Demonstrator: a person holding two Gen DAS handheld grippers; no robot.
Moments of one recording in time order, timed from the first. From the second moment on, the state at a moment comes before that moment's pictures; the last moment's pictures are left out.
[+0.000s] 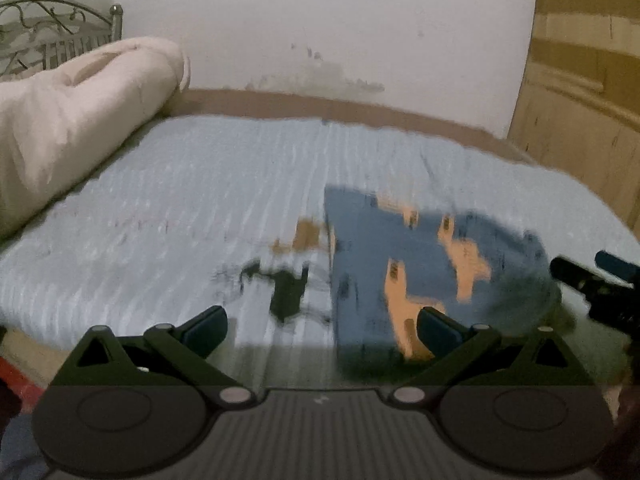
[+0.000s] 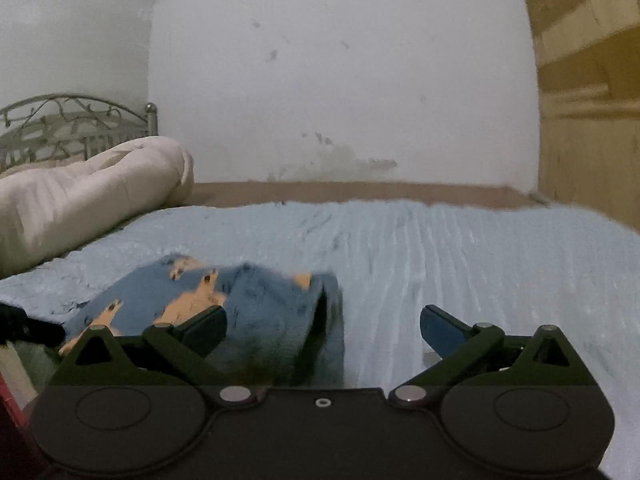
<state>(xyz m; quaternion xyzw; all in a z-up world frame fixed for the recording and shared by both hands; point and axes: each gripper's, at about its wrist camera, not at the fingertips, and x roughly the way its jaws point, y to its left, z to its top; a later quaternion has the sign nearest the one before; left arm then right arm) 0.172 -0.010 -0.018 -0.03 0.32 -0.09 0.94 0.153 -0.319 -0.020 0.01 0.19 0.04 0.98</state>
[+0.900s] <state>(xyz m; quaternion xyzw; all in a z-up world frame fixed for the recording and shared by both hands) 0.299 -0.028 -0.042 -0.02 0.34 -0.07 0.94 0.251 -0.354 -0.053 0.09 0.25 0.03 0.96</state>
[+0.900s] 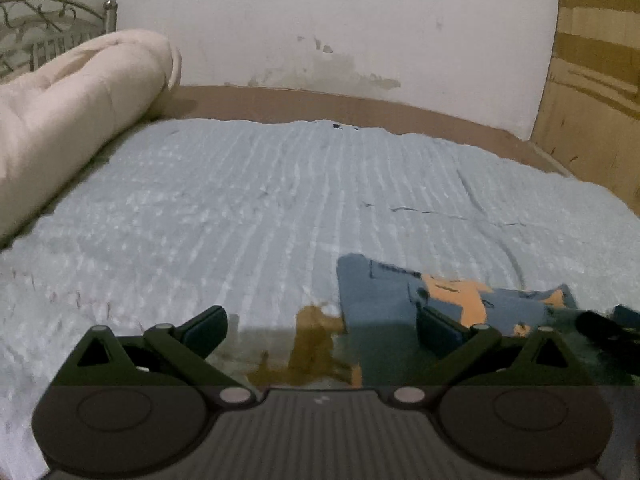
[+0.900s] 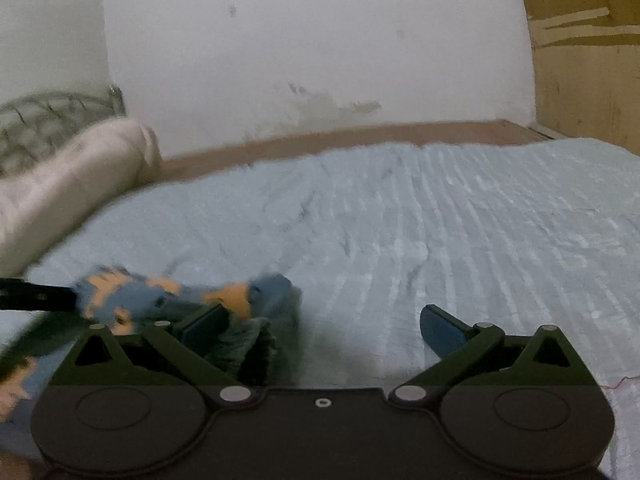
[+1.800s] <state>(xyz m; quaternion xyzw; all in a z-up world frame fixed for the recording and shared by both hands) 0.173 -0.022 -0.046 -0.01 0.32 -0.07 0.94 0.132 -0.326 -0.060 0.03 0.24 0.04 0.97</state>
